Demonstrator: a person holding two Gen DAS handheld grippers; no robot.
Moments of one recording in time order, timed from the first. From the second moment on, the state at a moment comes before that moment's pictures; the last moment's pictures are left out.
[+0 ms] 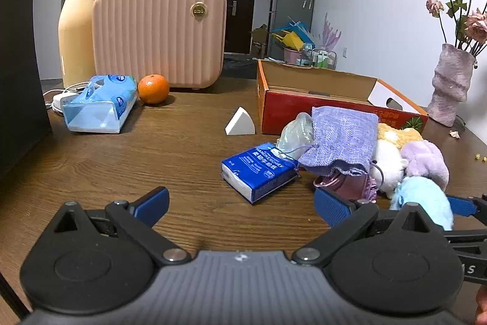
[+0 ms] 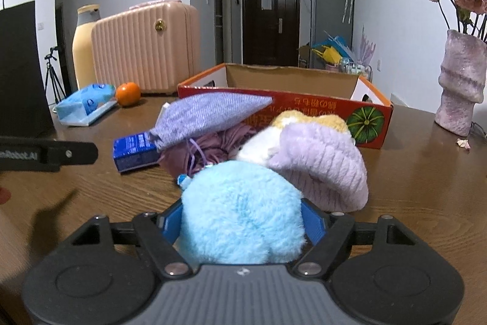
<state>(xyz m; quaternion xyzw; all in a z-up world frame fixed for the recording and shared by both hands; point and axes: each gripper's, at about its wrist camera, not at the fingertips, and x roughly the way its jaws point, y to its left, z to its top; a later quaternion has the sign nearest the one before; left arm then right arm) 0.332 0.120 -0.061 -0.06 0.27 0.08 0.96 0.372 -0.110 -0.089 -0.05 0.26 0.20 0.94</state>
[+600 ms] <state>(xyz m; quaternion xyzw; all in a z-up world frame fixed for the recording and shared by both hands) 0.339 0.084 -0.058 -0.07 0.27 0.08 0.96 0.359 -0.152 -0.073 -0.05 0.22 0.21 0.95</state>
